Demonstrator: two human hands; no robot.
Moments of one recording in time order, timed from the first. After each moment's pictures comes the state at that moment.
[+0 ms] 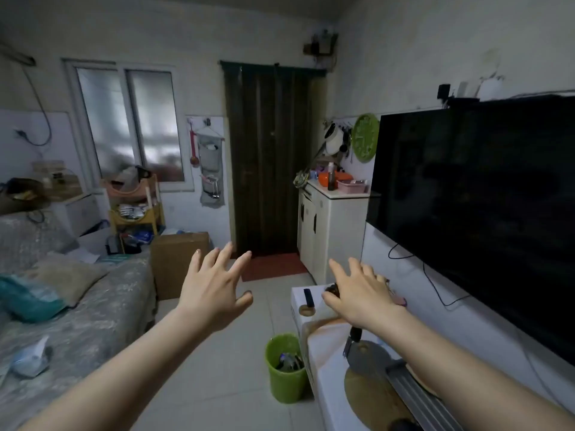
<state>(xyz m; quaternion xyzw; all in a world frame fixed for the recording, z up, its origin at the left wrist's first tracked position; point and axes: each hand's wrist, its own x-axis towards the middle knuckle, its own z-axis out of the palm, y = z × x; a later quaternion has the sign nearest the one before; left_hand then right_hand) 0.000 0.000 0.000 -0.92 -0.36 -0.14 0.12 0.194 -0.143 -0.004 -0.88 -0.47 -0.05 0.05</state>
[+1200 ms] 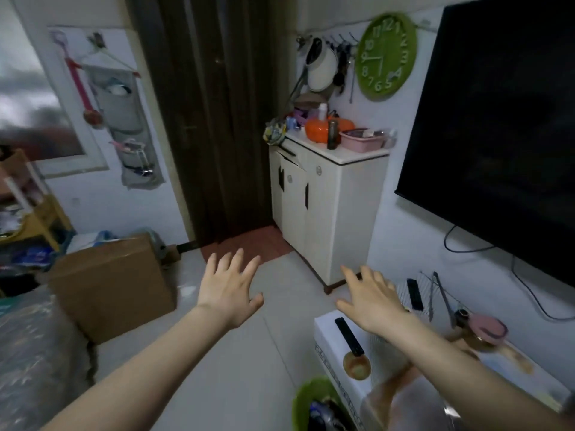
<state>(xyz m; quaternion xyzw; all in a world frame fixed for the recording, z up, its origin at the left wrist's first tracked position) 0.332 0.620 -0.108 -0.97 -0.23 -0.01 0.10 0.474 0.417 -0.119 -0.93 -0.34 0.08 0.04</state>
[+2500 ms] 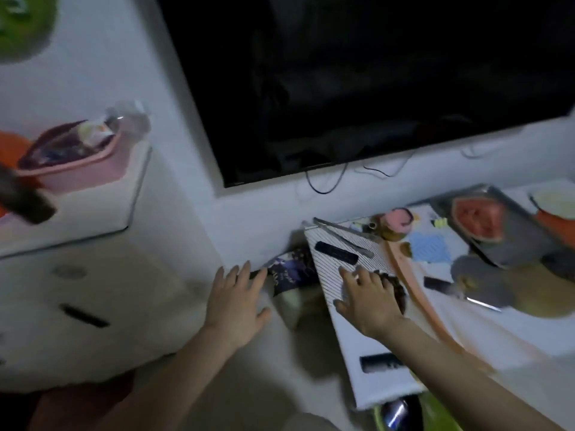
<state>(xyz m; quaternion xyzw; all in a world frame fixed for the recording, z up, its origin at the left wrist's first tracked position) 0.967 0.824 -0.230 -0.89 0.44 0.06 0.10 0.818 0.635 -0.250 -0.94 0.30 0.13 0.12</state>
